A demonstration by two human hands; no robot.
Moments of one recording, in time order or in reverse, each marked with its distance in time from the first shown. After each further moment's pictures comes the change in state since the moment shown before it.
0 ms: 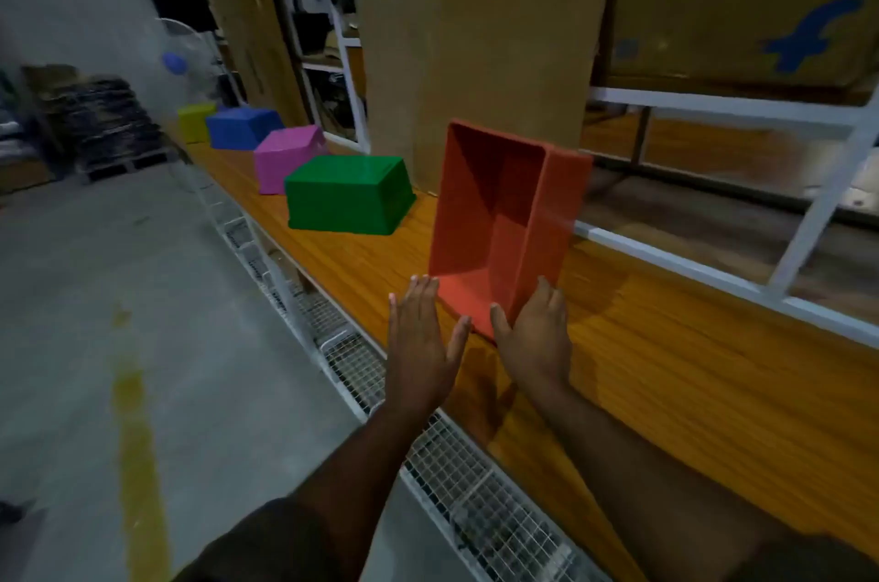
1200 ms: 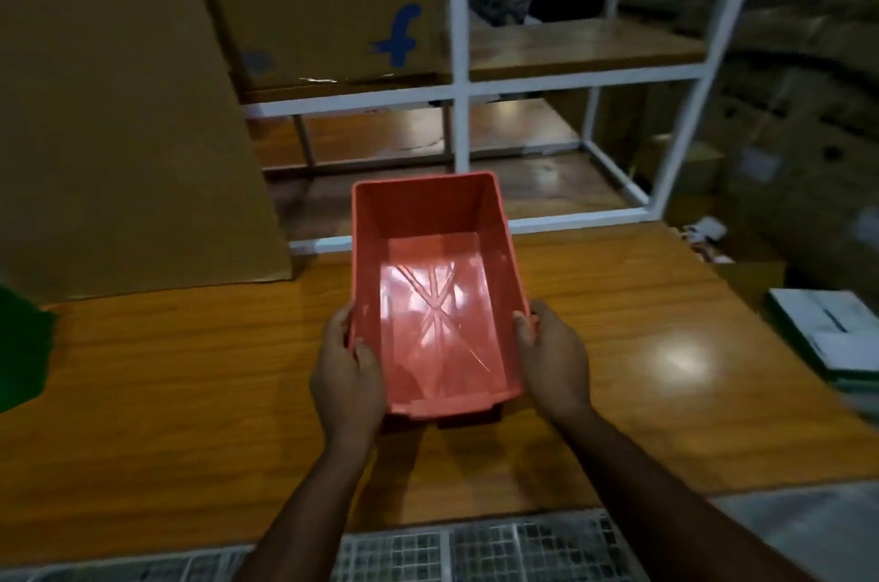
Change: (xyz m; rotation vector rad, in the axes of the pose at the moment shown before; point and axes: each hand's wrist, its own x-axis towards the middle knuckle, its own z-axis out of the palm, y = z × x) left_hand 0.036 0.101 0.048 -0.779 -0.343 -0.003; right_hand -0.071 0.098 -0.130 -0.214 0.520 0.560
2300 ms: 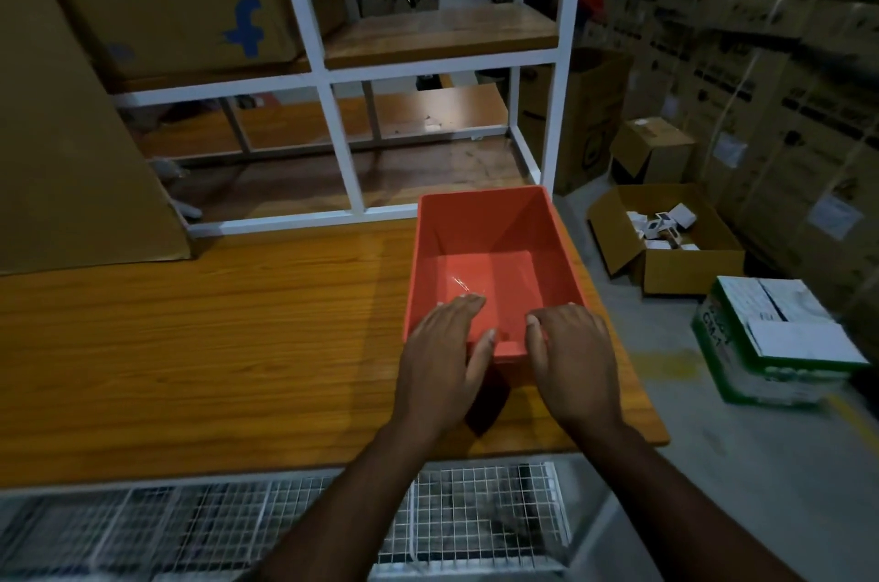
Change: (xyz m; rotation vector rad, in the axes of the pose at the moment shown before) left_hand -0.183 0.165 0.219 0.258 -0.400 0.573; right_hand 0.026 0.200 -0.213 -0.225 0.050 -0.372
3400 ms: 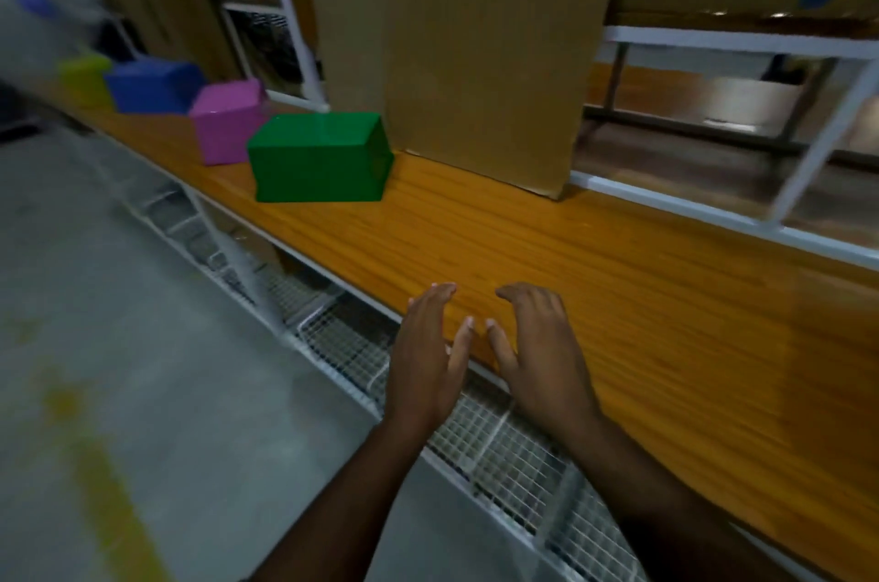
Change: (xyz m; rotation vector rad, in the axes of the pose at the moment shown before) left_hand -0.225 -0.275 -0.295 0.104 0.454 -0.668; right_hand -0.060 -0.442 0.187 0.447 -0.438 -0.569
